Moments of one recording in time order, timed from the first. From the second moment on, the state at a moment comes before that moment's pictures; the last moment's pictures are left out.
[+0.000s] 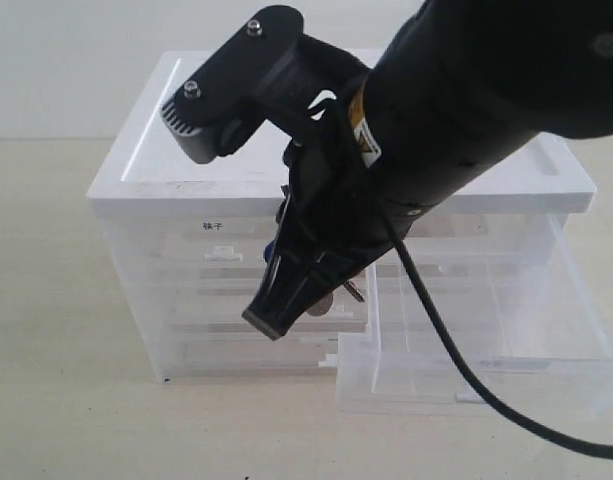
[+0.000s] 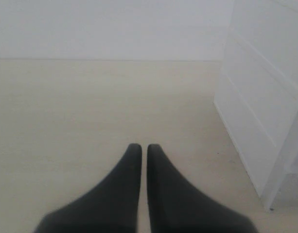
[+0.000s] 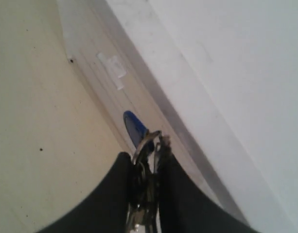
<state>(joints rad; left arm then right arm) -0.01 0.00 0.00 0.00 0.32 -0.01 1.01 1.44 -1.19 -0.28 0.85 0.05</state>
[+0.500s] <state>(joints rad) -0.01 0.00 0.00 0.00 0.32 -0.01 1.01 1.44 -1.19 -0.28 0.93 0.05</state>
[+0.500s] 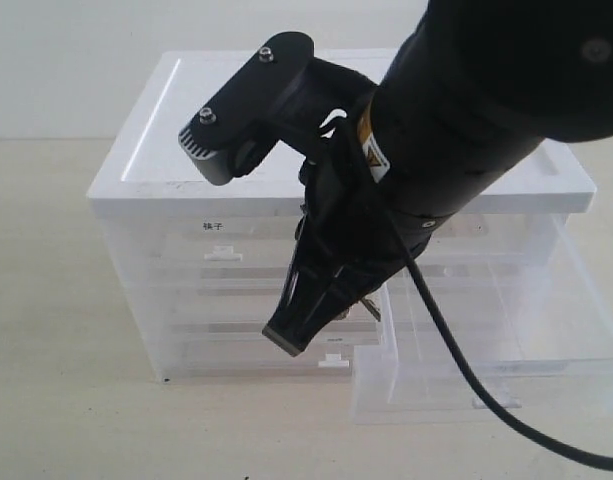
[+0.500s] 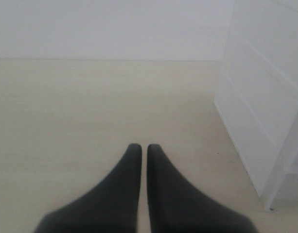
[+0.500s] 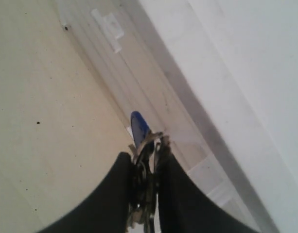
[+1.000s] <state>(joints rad) -0.01 0.00 0.00 0.00 0.32 -0.01 1.01 1.44 -1.19 -0.28 0.86 0.08</state>
